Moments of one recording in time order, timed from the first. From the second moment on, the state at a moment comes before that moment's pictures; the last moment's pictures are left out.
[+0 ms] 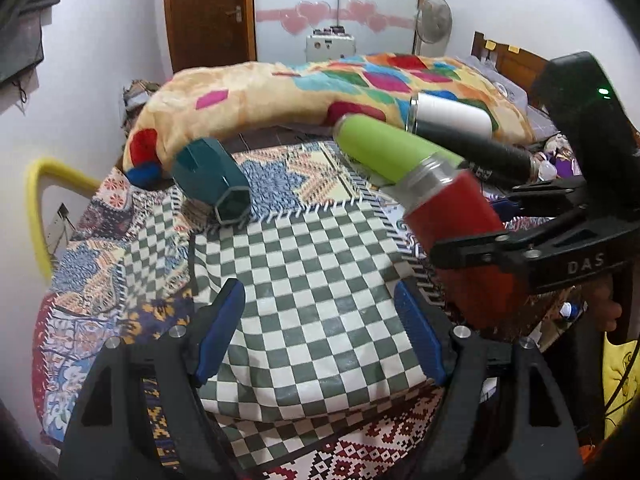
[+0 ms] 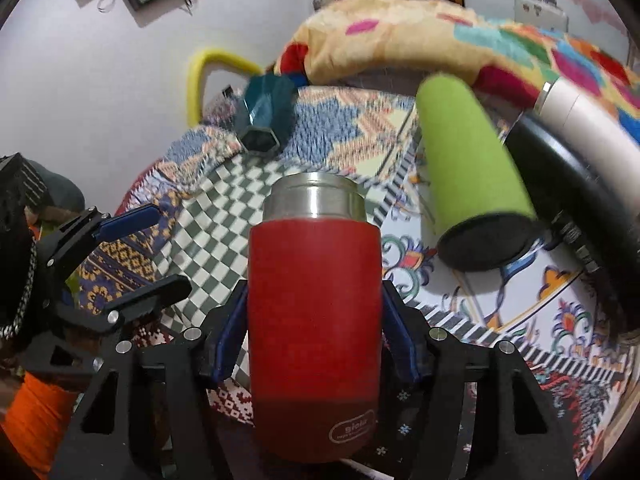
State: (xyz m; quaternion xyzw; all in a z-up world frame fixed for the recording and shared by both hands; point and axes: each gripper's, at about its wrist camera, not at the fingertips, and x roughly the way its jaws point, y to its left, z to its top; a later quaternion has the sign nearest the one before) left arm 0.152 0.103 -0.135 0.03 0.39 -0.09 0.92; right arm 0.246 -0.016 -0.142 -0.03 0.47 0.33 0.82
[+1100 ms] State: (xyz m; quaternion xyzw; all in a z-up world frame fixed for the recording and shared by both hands) left arm 0.140 0.111 -0.108 -0.01 0.33 -0.07 0.94; right arm 0.229 -0.011 -0.144 -0.08 0.37 0.32 0.87
